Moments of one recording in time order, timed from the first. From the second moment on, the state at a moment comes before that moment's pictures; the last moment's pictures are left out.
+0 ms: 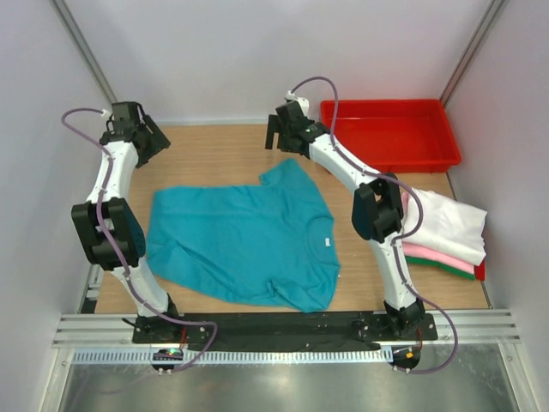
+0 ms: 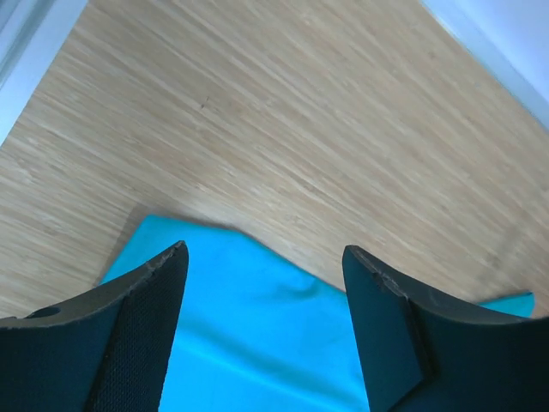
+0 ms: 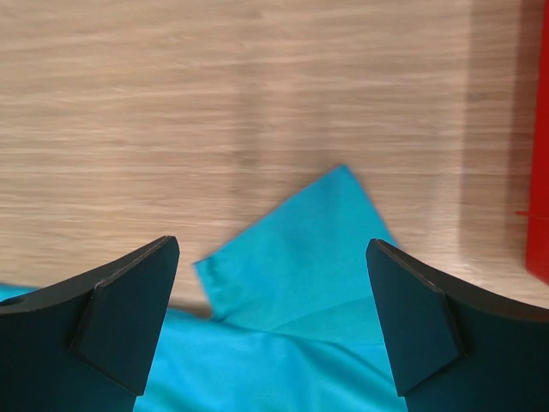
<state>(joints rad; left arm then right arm) 0.15 1.81 1.64 -0.62 -0.07 -0.51 0.56 2.27 2.14 -0.55 0.26 0.50</state>
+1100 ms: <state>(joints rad) 0.29 1.92 1.45 -0.62 0.11 -0.41 0.47 2.53 2.21 -0.50 0.17 0.46</state>
